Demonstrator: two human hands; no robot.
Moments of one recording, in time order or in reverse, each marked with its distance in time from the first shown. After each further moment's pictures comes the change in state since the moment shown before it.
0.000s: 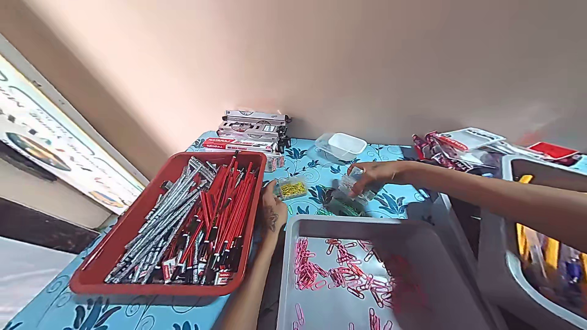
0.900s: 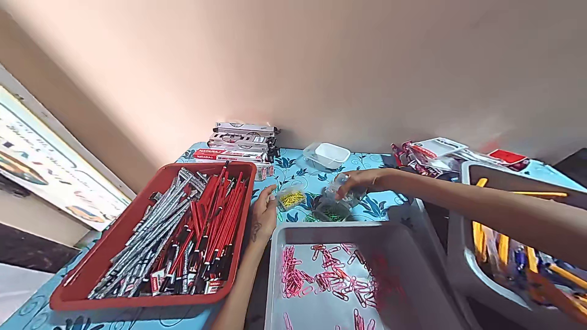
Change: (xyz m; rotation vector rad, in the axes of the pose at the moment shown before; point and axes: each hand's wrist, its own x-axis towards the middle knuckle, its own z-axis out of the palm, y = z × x) left_hand -0.002 0.006 -0.012 -0.336 -0.167 0.064; right_hand 0.002 0.019 -0.004 0.247 -0.022 -0.049
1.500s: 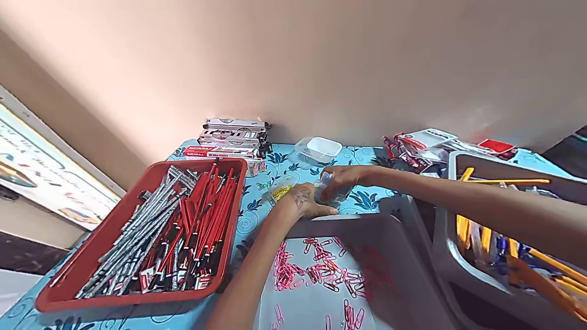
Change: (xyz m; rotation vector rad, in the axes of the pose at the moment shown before) left_hand 0.010 0.107 0.050 0.827 -0.782 -0.061; right_hand -0.009 -0.035 0.028 -0.347 0.048 0.062
